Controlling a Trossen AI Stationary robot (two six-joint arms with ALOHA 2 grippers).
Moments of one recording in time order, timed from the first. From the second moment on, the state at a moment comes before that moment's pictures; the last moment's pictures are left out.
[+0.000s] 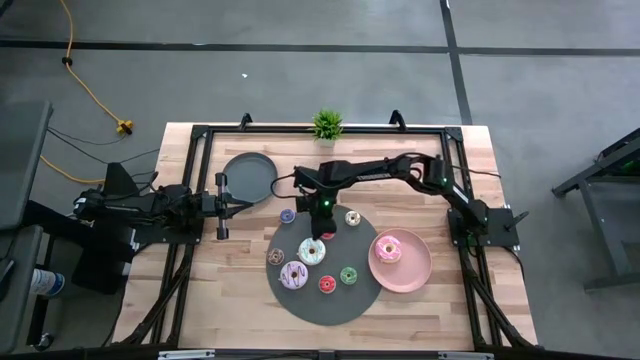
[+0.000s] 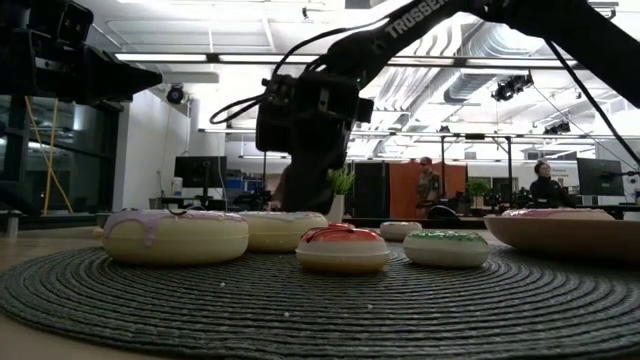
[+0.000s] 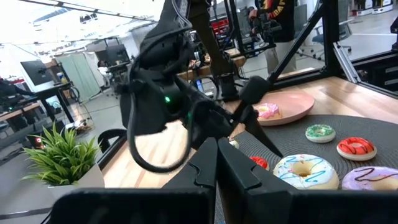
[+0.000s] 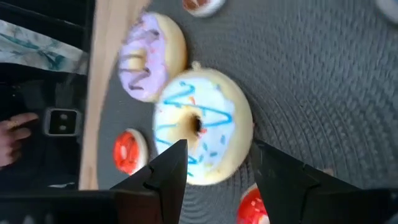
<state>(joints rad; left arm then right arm) -0.09 0.01 0.02 0.04 -0.17 0.28 -0.18 2.30 1.75 -0.74 -0.80 -0.09</state>
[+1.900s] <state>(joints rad) -0.09 0.01 0.02 0.03 -0.17 0.28 -0.13 2.32 1.75 -0.69 -0.84 -0.03</state>
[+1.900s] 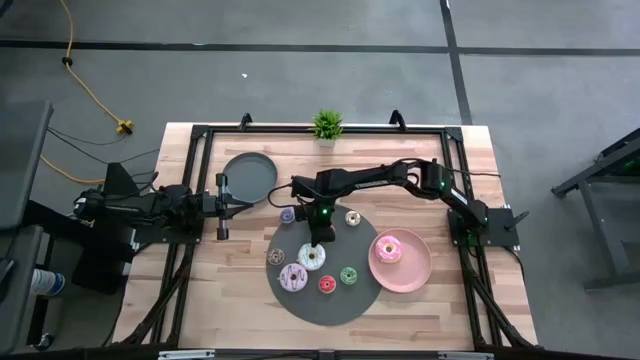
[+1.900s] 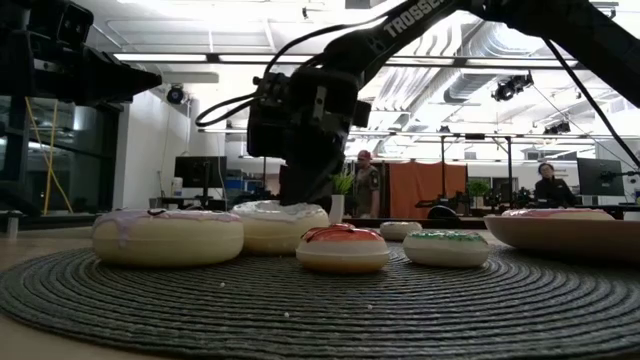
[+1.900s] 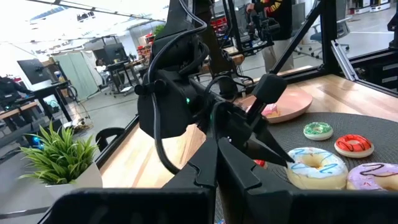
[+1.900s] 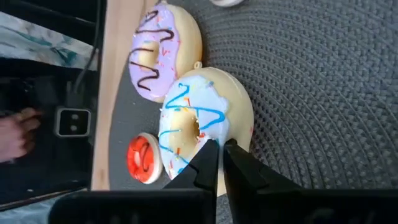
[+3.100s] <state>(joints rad) -0.09 0.01 0.02 0.03 -0.17 0.28 -0.32 1.98 1.75 -1.26 -0.81 -0.27</state>
